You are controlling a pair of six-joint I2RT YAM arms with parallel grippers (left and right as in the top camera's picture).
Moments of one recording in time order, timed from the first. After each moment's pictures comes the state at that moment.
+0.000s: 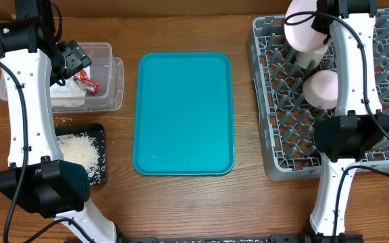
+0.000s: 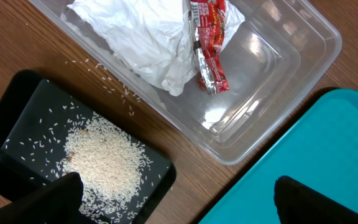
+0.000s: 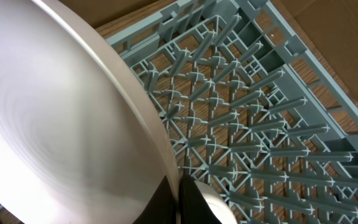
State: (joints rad) left arm 0.19 1.92 2.08 -1.42 -0.17 -0.52; right arm 0.02 2.37 2.67 -1.42 0.56 0.46
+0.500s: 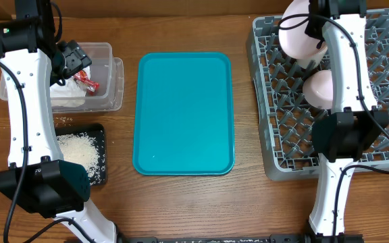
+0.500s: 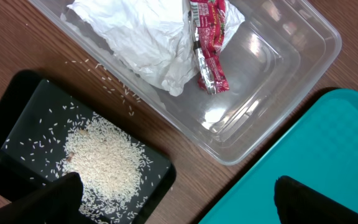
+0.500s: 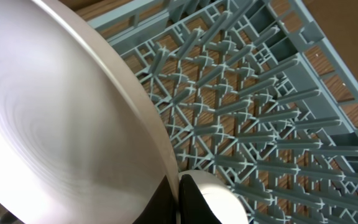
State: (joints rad) left arm 0.19 1.92 2.08 -1.42 -0.17 -0.52; right arm 0.04 2.37 2.59 -1.40 0.56 0.46
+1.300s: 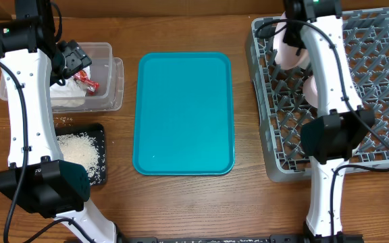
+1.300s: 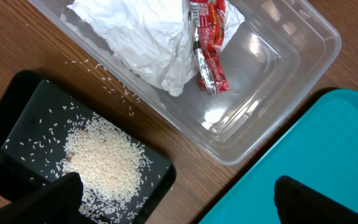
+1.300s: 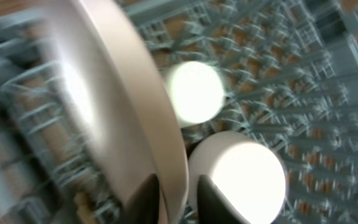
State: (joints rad) left arm 0.19 1.92 2.08 -1.42 -0.17 -0.52; right arm 0.17 2.37 2.62 -1.51 0.48 0.46
